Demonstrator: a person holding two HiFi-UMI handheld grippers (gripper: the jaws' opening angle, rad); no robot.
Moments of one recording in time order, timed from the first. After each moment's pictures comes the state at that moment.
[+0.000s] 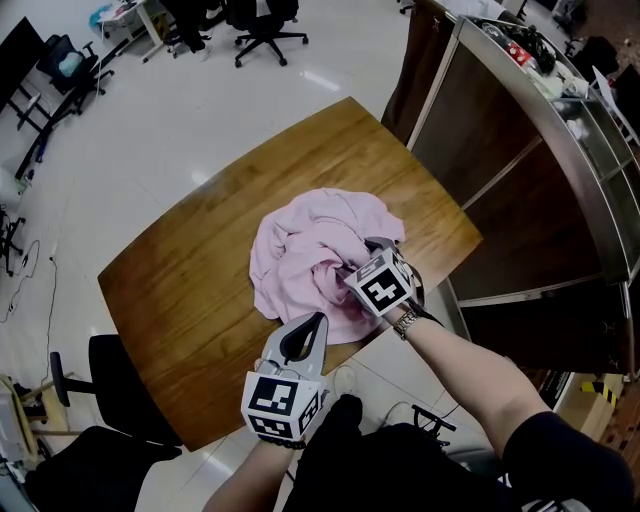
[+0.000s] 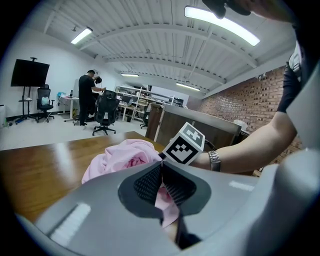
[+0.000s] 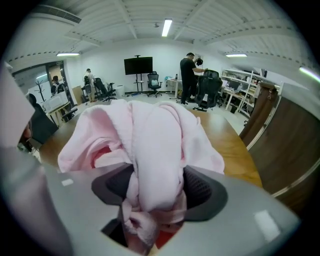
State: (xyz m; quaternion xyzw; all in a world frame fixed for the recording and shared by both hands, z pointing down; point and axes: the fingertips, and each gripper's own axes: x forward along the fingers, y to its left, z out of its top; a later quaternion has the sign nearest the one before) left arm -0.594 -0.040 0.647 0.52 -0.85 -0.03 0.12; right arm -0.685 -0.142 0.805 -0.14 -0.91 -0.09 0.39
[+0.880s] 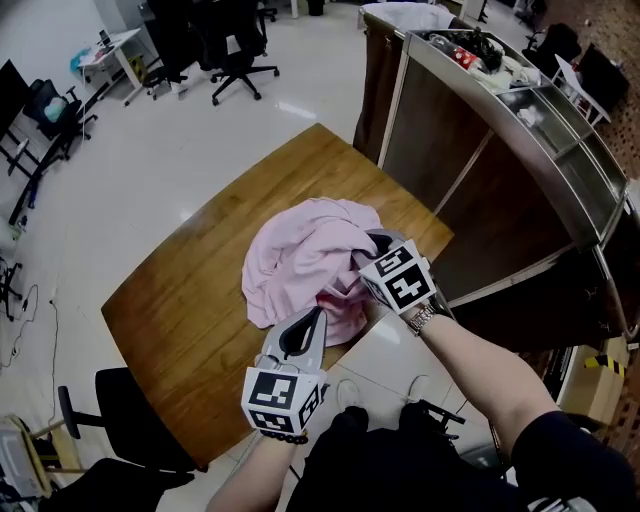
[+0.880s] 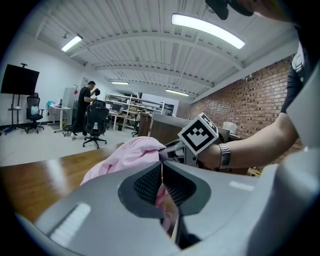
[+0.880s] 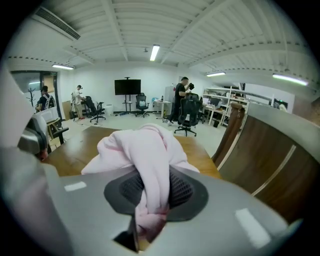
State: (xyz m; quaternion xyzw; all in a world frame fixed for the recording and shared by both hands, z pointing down) left arm -0.550 -0.038 0.570 0.55 -0.83 -0.03 0.07; right arm -0.632 -0.162 0.646 -0.08 -0.96 -0.08 0.27
